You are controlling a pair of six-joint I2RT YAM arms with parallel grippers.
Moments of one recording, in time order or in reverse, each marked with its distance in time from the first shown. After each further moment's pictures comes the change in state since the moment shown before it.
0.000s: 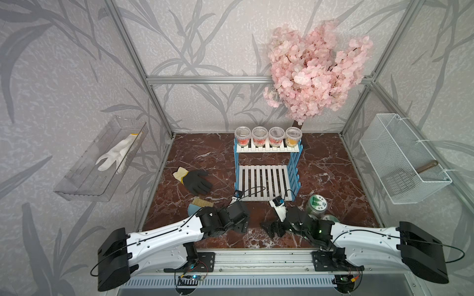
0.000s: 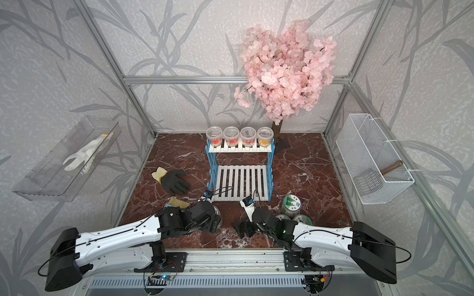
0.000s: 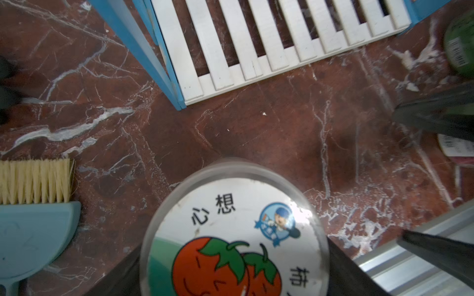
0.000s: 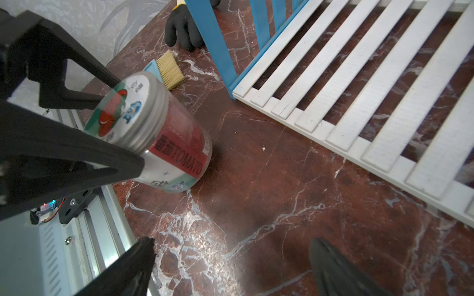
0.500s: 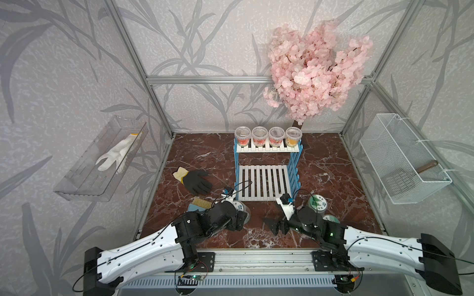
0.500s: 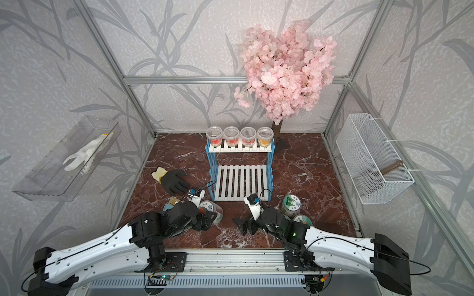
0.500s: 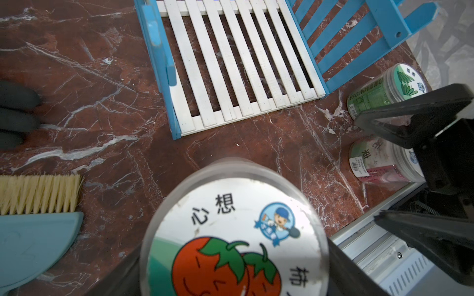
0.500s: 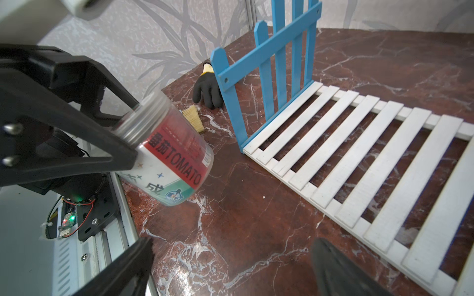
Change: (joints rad) left arm 0.000 -0.209 0.016 -0.033 -0.003 -0.005; right arm 0.000 -0.228 -0.029 0.024 0.054 -0.163
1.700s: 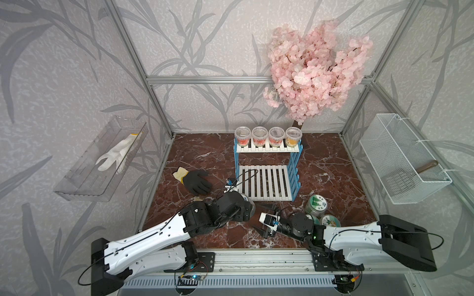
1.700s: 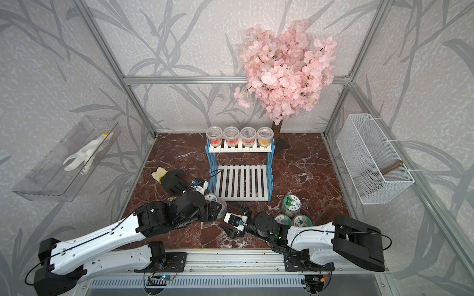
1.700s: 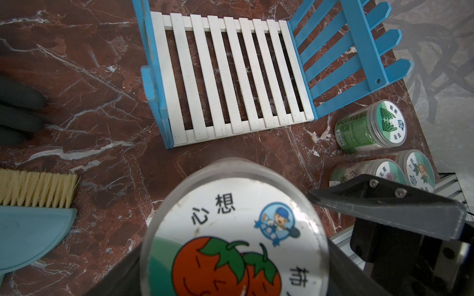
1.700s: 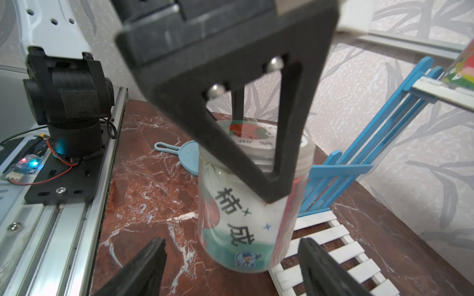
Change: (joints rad) left arm 0.014 0.170 0.199 -0.066 0.003 -0.118; right arm 0.106 0.416 -0.021 0.697 -0.042 -0.626
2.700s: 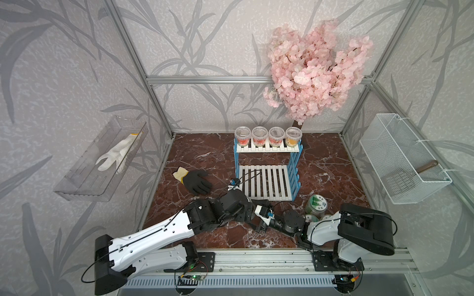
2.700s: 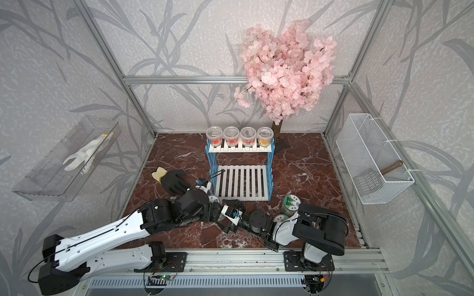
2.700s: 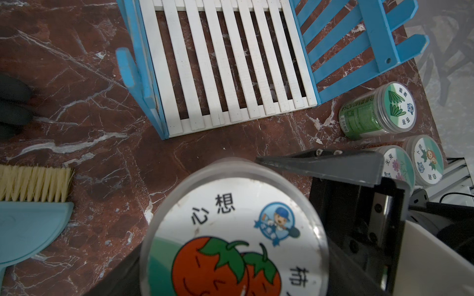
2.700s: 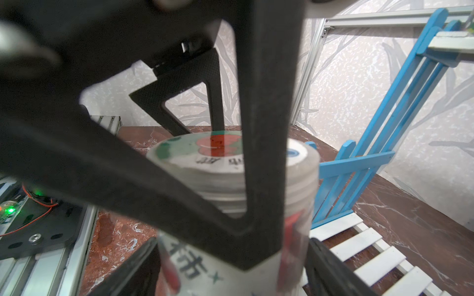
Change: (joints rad) left arm 0.004 0.042 0.029 -0.032 0.054 0.030; right arm -0.060 0.339 0.050 0.348 -0.056 0.153
